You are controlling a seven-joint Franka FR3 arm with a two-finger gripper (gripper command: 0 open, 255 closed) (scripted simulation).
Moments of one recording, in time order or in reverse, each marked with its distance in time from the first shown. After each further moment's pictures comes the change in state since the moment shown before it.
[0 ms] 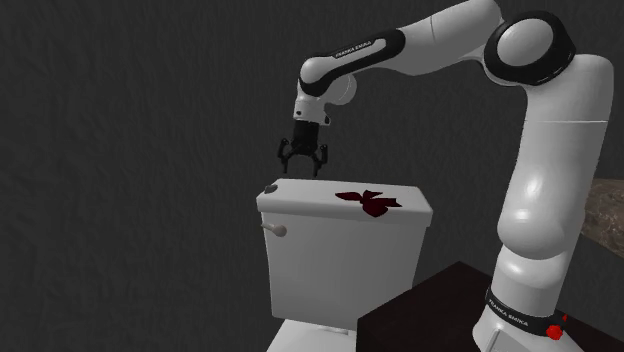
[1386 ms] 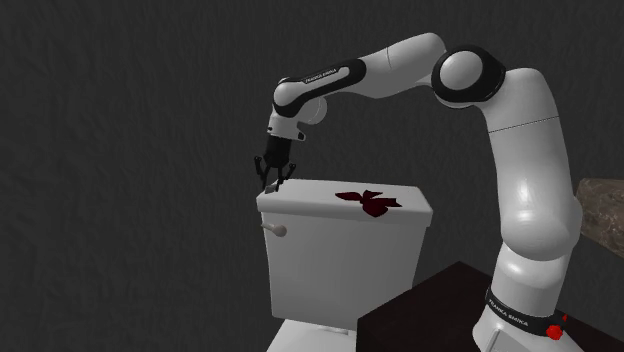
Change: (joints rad) arm 0.062 0.311 0.010 0.260 -0.058 0.111 0.180
